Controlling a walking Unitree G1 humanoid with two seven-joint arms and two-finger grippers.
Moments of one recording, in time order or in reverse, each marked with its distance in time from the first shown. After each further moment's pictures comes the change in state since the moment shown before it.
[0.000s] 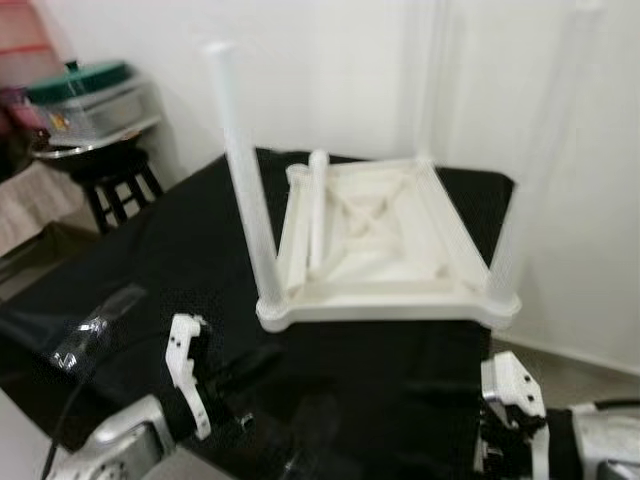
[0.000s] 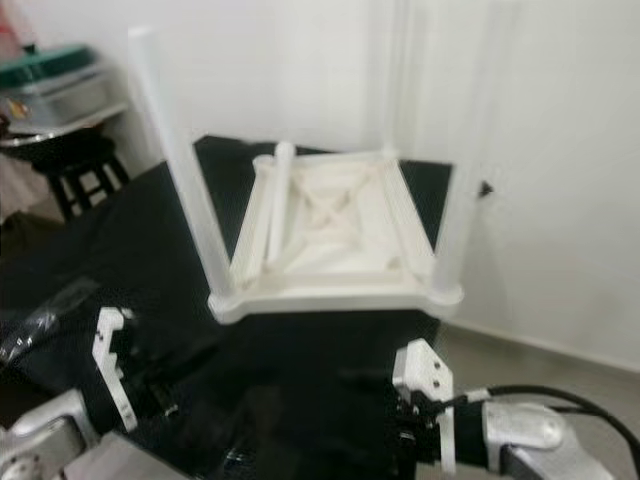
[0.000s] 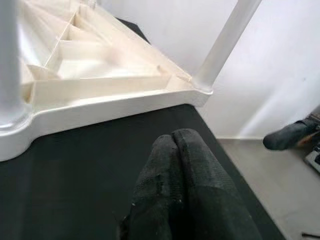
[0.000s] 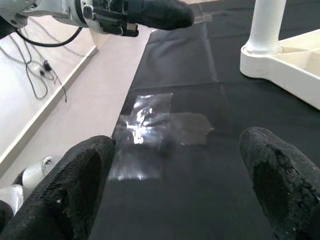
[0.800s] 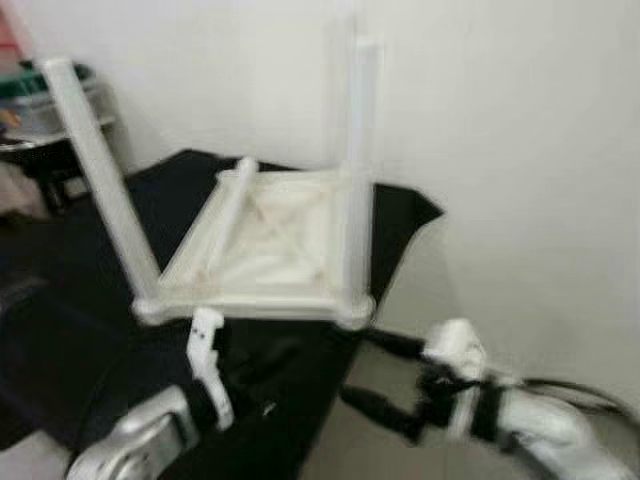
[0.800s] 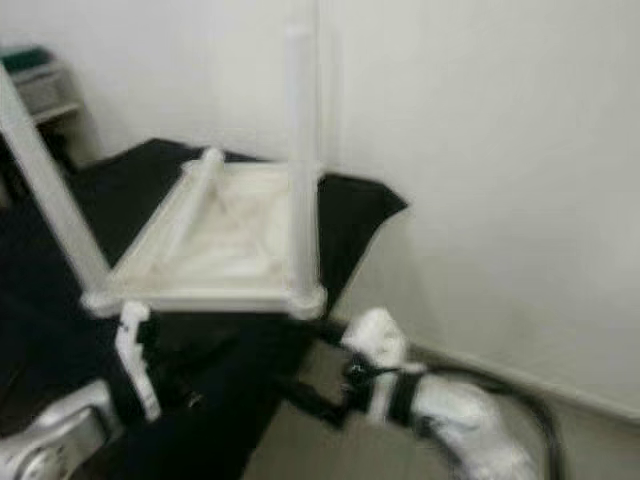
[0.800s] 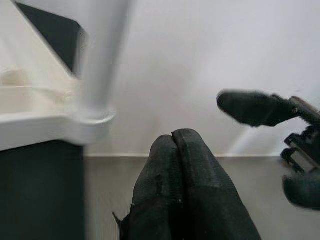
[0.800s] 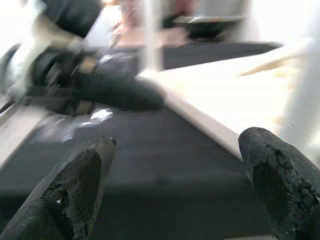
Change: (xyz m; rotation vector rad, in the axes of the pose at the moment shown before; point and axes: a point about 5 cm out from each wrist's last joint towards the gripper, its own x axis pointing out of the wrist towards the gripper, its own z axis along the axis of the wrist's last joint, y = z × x) left arm 0.040 -0.011 -0.003 -0.003 -0.044 0.029; right arm 0.067 -0.023 0.023 -0.058 -0.245 -0.262
